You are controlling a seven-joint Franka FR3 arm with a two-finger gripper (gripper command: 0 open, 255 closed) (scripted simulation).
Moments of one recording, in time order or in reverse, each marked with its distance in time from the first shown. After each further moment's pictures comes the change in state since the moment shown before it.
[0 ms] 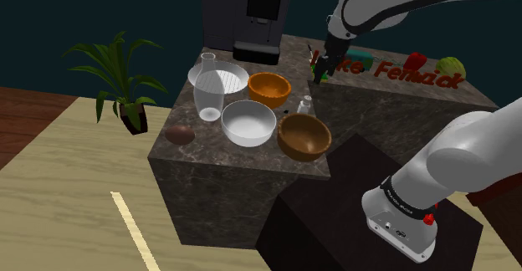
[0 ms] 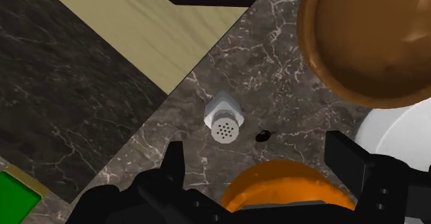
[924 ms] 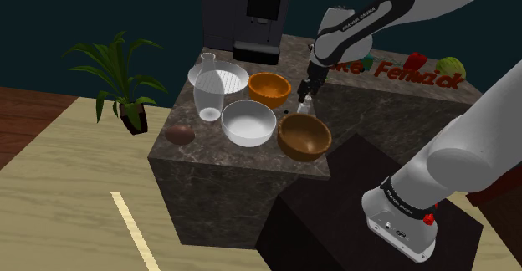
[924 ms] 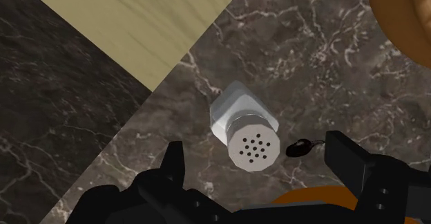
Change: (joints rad) arm 0.008 0.346 -0.037 0.023 0.097 0.304 -0.079
